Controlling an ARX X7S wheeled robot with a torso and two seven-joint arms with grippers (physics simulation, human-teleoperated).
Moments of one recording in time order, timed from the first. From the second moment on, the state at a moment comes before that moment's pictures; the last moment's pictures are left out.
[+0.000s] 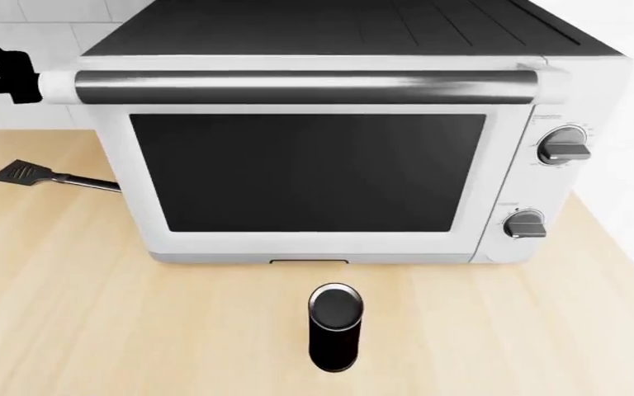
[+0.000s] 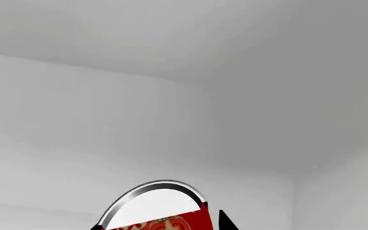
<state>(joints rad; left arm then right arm) -1.29 -0.53 0.12 -0.79 -0.12 -0.39 -0.08 2.35 0.00 -0.11 1.03 -0.06 0.88 -0.07</state>
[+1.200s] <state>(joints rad) -1.29 -0.52 0.13 -0.84 -0.12 -0.36 -0.09 2.36 0.00 -0.12 1.02 -0.07 0.88 -0.08</state>
